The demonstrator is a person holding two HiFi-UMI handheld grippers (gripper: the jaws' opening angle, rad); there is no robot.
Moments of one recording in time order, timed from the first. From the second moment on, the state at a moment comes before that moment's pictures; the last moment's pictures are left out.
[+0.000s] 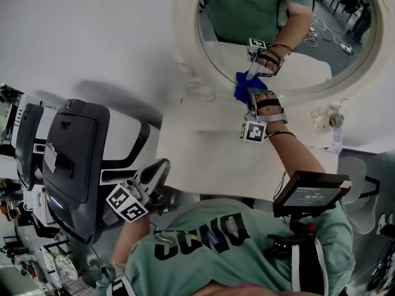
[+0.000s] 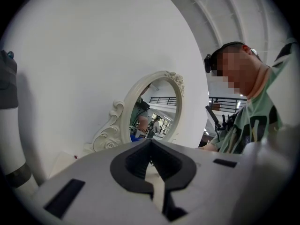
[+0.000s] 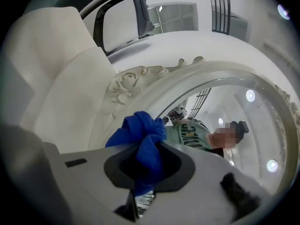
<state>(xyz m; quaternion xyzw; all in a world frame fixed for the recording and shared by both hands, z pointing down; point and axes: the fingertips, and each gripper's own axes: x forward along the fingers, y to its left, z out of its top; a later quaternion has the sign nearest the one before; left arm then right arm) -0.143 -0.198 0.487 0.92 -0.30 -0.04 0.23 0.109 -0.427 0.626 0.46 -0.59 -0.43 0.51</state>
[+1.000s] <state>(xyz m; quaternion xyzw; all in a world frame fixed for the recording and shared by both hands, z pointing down) -0.136 -0.204 0.384 0.95 -0.26 -0.17 0.10 0.171 -0.406 0.130 0.63 -0.42 -0.56 0.33</state>
